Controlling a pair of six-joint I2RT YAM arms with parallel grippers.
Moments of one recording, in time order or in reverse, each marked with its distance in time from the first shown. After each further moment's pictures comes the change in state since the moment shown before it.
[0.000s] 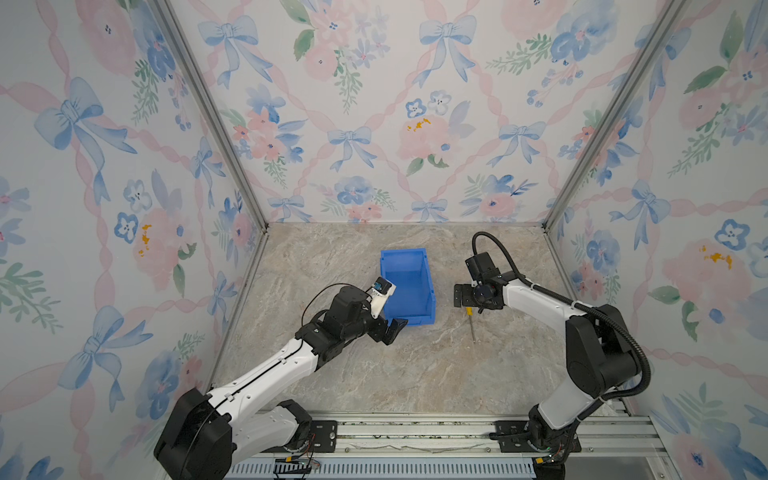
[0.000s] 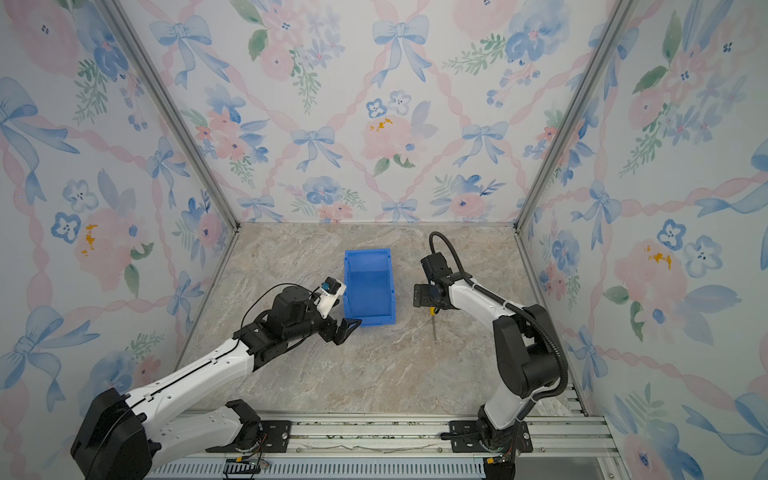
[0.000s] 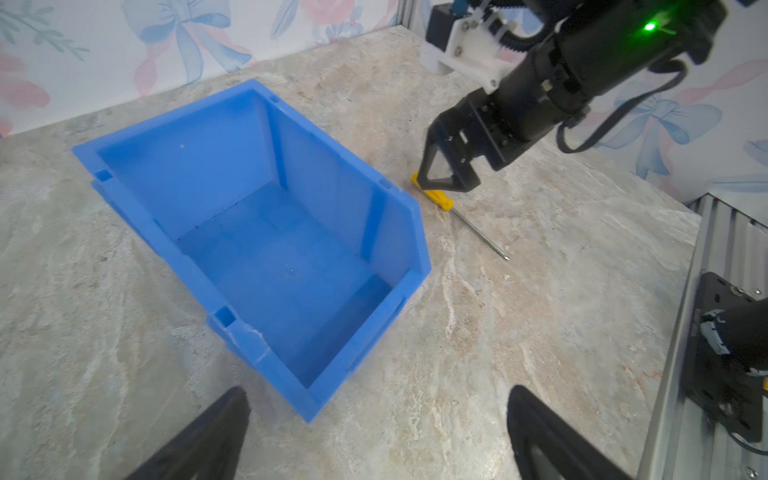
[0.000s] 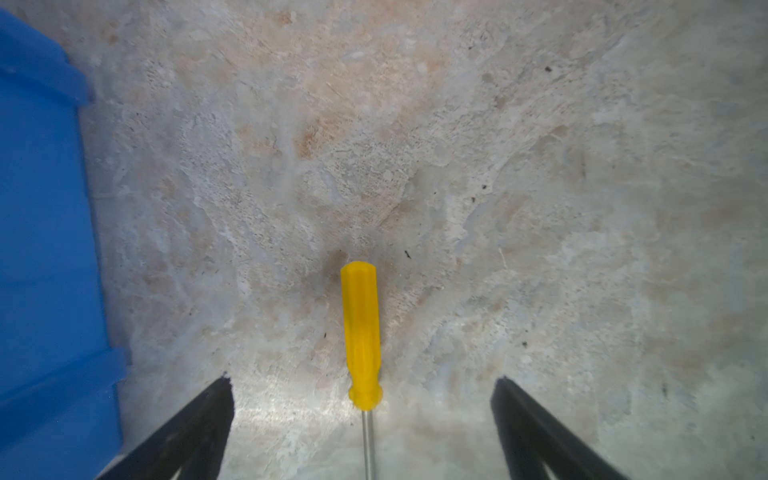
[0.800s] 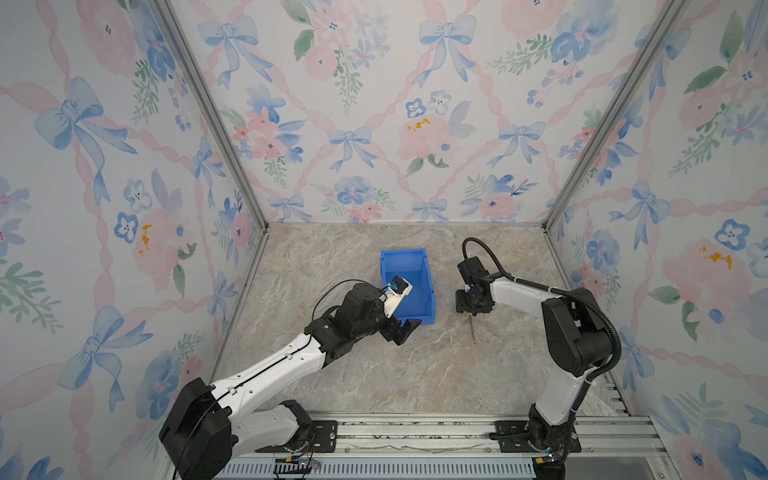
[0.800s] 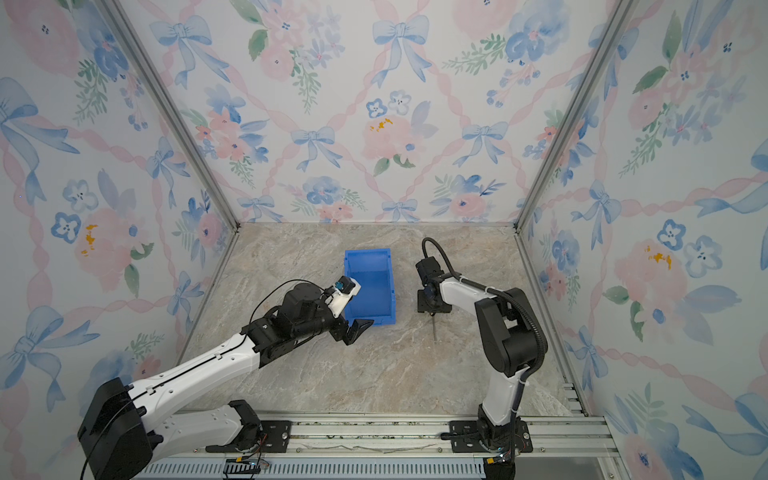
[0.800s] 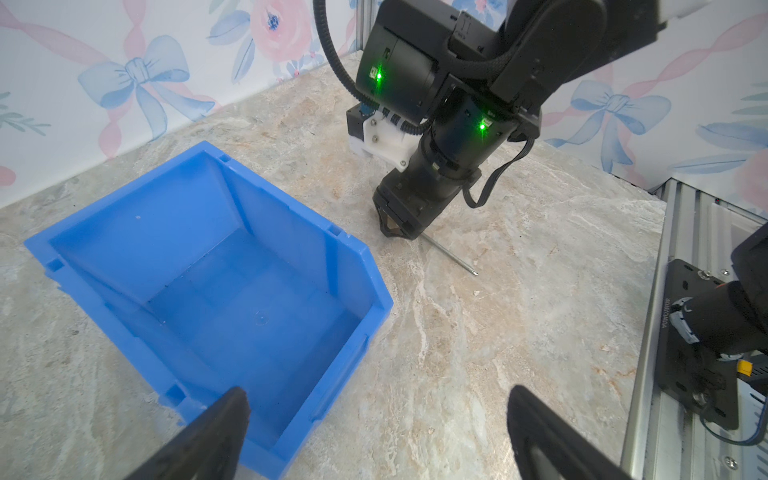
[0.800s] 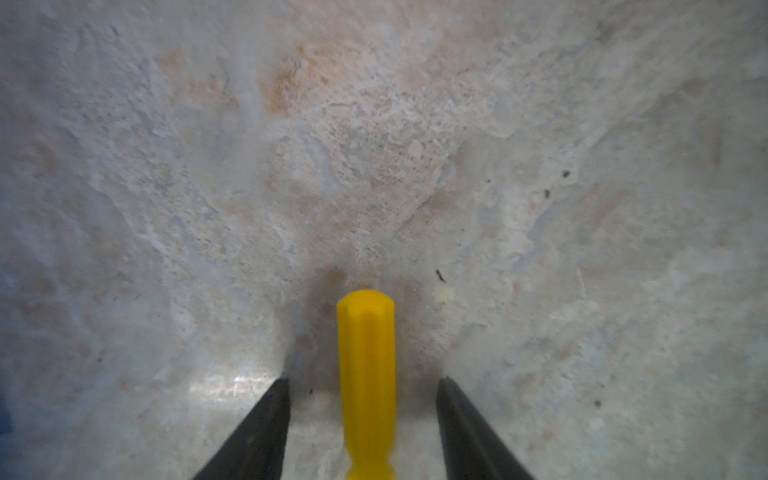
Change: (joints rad) left arm -0.069 0.050 0.089 -0.001 -0.035 0.041; right arm 0.000 0.147 0.032 0.025 -0.003 -0.032
